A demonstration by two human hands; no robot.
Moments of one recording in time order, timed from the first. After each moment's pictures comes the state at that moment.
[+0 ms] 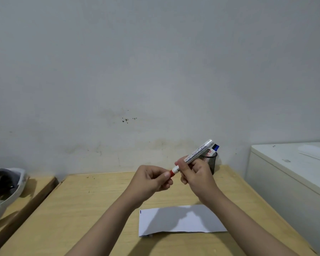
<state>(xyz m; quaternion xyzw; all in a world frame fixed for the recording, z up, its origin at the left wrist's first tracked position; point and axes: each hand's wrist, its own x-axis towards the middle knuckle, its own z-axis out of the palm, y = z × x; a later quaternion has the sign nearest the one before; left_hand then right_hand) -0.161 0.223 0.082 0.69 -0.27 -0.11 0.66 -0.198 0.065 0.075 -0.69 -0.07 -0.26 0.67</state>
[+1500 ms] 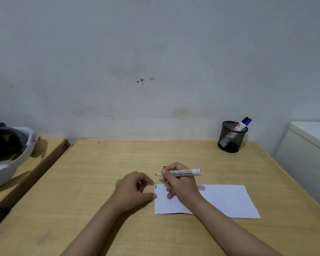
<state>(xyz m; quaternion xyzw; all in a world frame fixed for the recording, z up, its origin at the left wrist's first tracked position) -0.115 0.299 -0.036 0.92 -0.14 -0.04 0.36 -0.141 0.129 -0.034 -0.70 0.07 -0.06 0.70</state>
